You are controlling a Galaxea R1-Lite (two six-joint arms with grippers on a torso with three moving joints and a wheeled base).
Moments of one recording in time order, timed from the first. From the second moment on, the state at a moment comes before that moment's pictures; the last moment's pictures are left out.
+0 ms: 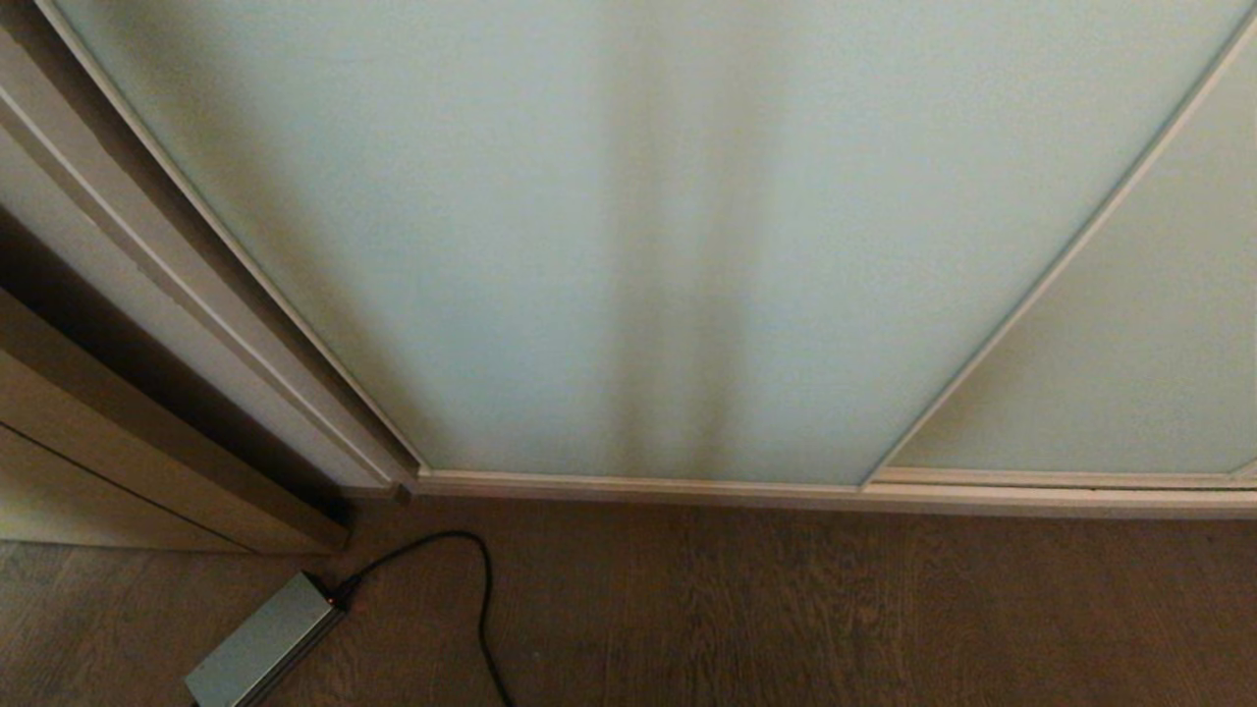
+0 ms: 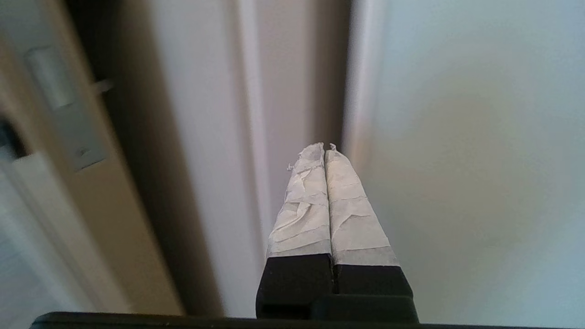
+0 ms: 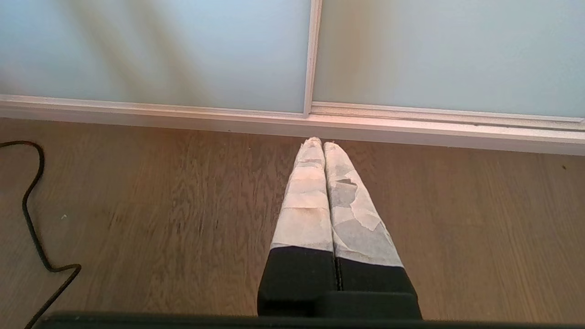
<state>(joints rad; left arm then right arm) 0.05 1.39 -1.75 -0.23 0.50 0.07 0.00 0.00 0.00 0.00 -0.01 0.02</state>
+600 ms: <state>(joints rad) 0.19 1.51 -1.79 -0.26 0.51 0.06 0.00 0.00 0.00 0.00 -0.01 0.02</state>
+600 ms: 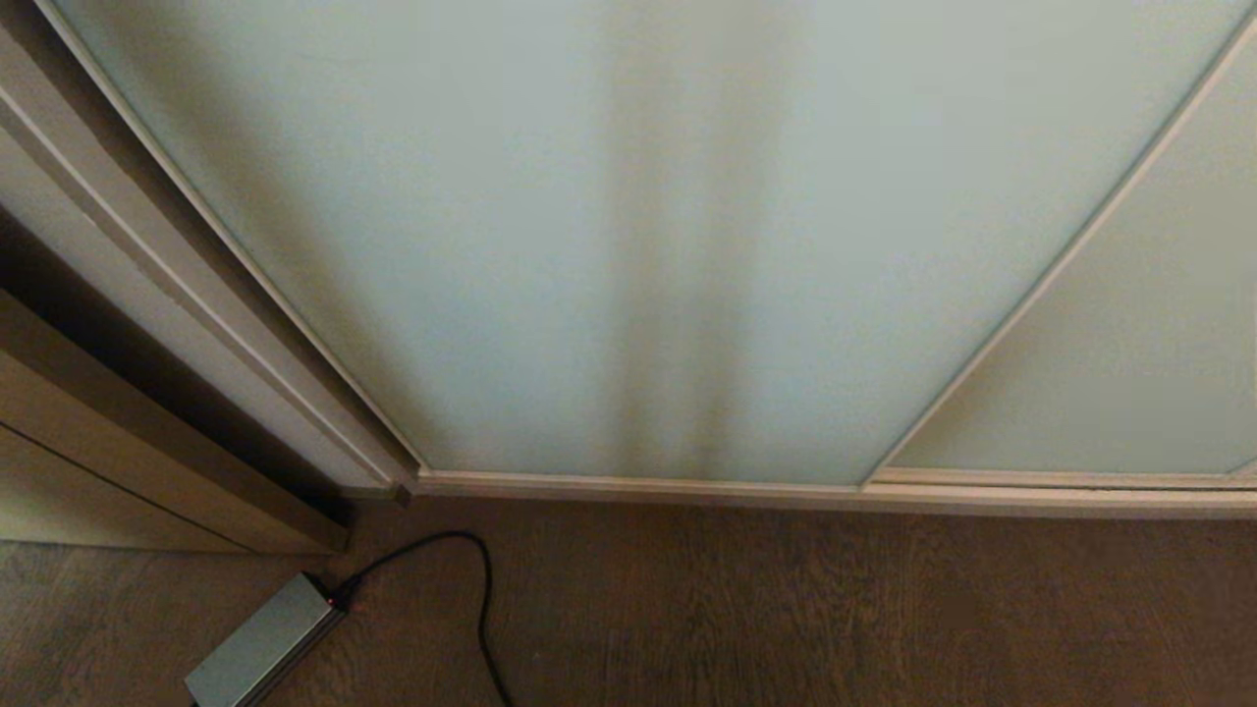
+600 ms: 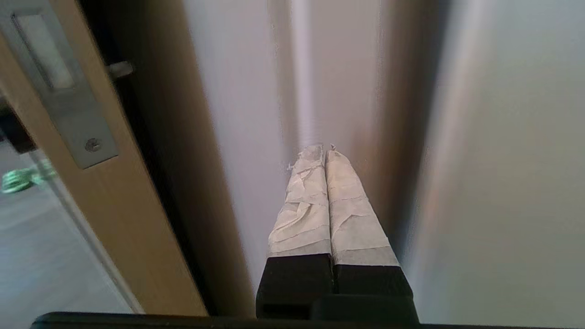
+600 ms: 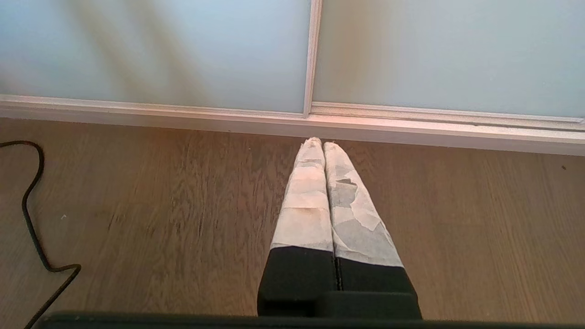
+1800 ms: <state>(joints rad) 0.17 1.55 -1.71 -0.28 0.35 -0.03 0.00 0.00 0.00 0.00 -0.01 0.02</state>
